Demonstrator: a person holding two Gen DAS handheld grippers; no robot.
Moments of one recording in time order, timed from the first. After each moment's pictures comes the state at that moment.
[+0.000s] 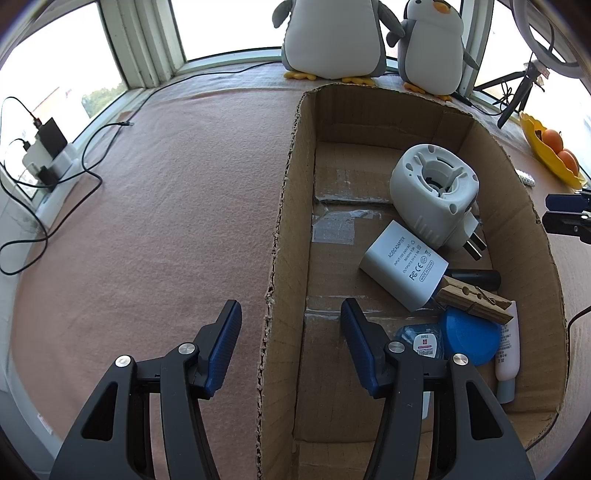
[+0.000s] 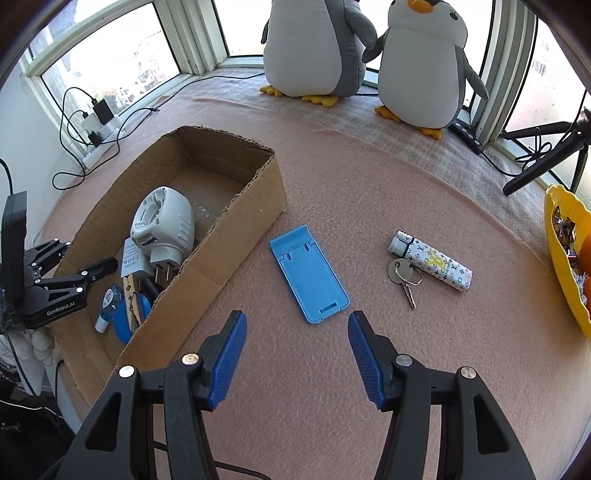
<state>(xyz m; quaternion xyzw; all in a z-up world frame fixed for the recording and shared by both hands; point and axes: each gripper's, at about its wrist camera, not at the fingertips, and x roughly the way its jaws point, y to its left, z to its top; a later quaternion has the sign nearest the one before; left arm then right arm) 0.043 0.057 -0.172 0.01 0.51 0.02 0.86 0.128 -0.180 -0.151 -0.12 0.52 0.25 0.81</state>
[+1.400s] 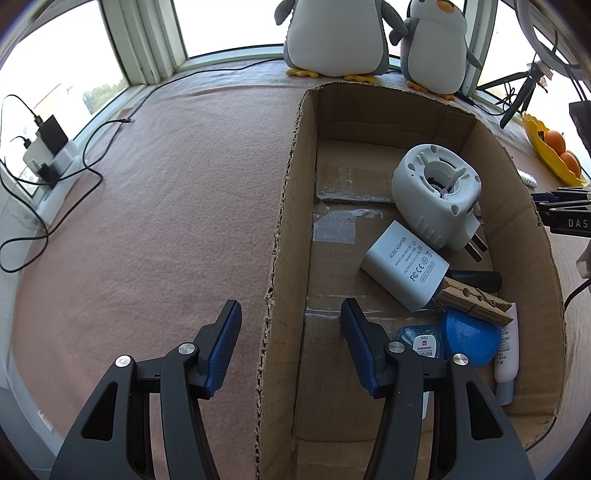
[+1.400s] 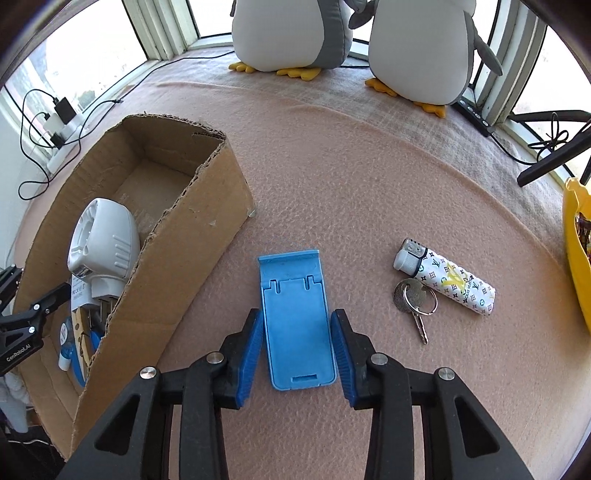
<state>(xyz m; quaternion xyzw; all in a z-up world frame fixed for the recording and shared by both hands) 0.043 0.060 -0.173 0.01 0.52 0.03 0.86 0.163 -0.176 -0.185 -0.10 0.55 0.20 0.81</state>
